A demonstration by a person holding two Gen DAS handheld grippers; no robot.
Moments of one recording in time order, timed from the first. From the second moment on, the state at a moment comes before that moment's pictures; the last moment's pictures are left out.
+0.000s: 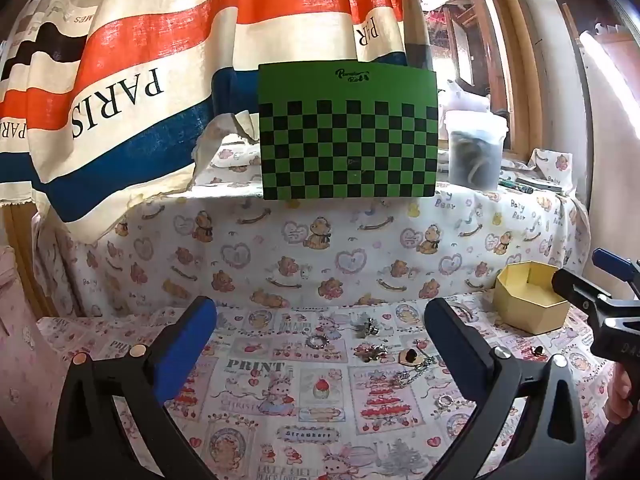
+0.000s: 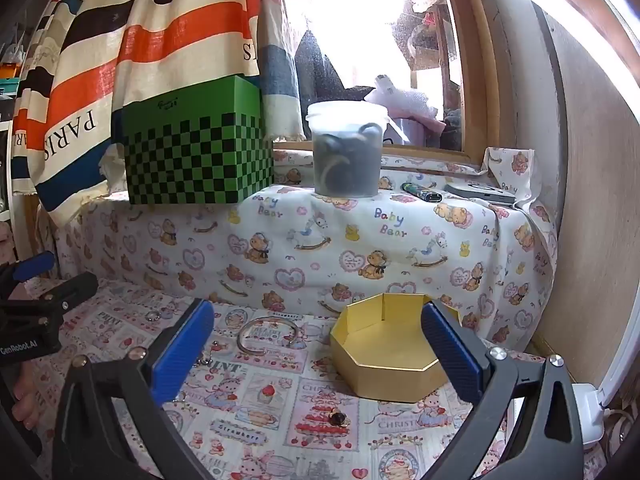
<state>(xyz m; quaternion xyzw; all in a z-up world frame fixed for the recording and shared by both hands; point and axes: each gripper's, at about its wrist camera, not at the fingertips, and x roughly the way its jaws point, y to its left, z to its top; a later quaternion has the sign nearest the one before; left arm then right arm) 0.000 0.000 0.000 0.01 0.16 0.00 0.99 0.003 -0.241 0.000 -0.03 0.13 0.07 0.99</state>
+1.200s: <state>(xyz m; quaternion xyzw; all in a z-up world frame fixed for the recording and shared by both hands) -0.001 0.002 0.000 0.00 0.15 0.01 0.99 0.000 -0.234 0.000 -0.05 0.12 0.08 0.99</state>
